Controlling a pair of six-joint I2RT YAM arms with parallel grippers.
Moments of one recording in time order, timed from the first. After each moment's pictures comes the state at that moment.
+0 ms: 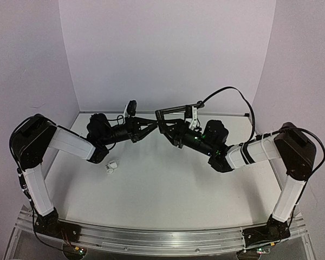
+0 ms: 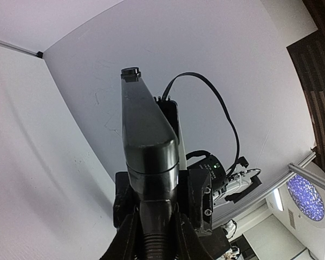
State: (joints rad) left arm -0.64 1.83 0.90 1.22 0.74 -1.25; right arm 0.80 1.82 0.94 1.03 -0.32 1.14
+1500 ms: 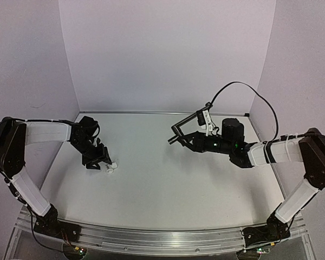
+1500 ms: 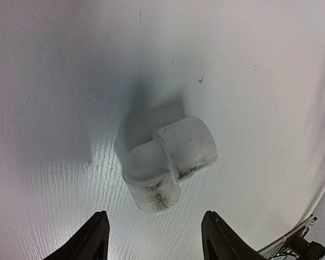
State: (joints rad) left arm -0.38 1.62 1.00 -0.64 0.27 -0.66; right arm 0.62 1.60 0.80 0.61 -0.54 0.54
